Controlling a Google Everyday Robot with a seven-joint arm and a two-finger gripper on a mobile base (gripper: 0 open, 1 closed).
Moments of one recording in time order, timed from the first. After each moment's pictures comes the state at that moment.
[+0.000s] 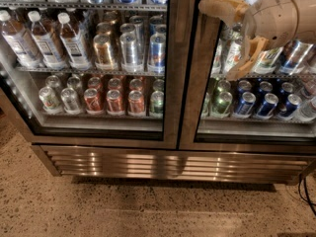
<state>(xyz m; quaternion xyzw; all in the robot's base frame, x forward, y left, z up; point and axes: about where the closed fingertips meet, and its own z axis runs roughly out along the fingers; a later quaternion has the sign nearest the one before) 0.524 -0.106 1.017 -0.64 0.43 0.39 0.50</state>
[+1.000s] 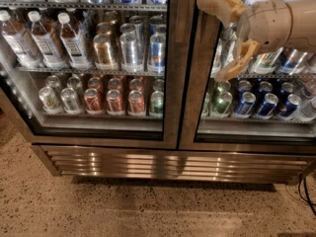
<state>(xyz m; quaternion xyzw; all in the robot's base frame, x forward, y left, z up) 0.526 -0.093 1.022 -0.62 0.42 0.38 0.55</state>
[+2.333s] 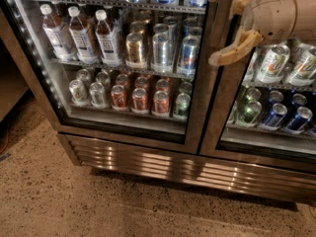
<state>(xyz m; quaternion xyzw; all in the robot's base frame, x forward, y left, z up) 0.538 -0.099 1.031 -0.62 0.43 0.37 0.54</state>
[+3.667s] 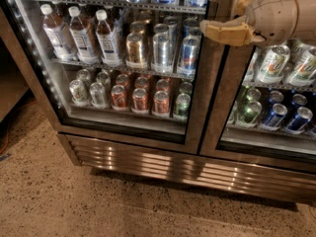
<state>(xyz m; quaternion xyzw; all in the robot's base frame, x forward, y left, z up) 0.539 -0.102 1.028 -0.62 0.43 0.37 0.54</state>
